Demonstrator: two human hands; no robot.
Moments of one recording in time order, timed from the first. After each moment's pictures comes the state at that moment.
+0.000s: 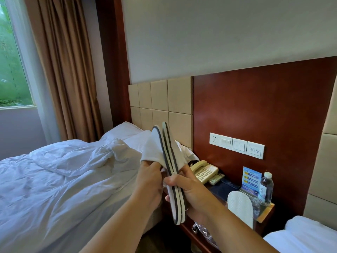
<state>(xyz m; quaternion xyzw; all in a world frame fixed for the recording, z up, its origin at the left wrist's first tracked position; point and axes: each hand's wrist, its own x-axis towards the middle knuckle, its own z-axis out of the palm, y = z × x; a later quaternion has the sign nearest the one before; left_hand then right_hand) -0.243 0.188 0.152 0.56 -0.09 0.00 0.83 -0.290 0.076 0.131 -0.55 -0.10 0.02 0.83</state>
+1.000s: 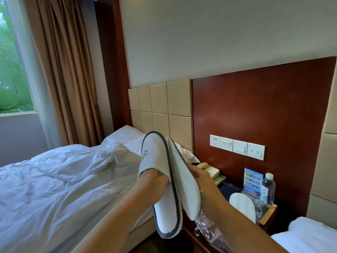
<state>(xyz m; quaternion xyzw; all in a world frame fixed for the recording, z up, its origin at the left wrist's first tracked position) -0.217 0.206 0.135 0.84 -0.20 0.08 0.49 -0.282 0.055 0.135 -0.60 -0.07 -0.09 0.79</state>
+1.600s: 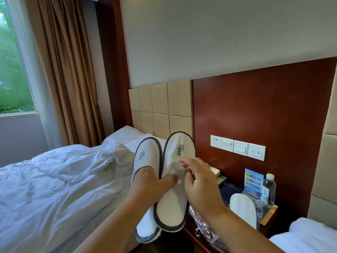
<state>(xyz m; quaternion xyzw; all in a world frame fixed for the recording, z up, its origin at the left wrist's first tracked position) -0.223 0.206 0.144 0.90 -0.09 0.20 0.37 -0.275 0.056 0.124 -0.80 -0.14 -0.50 0.32</state>
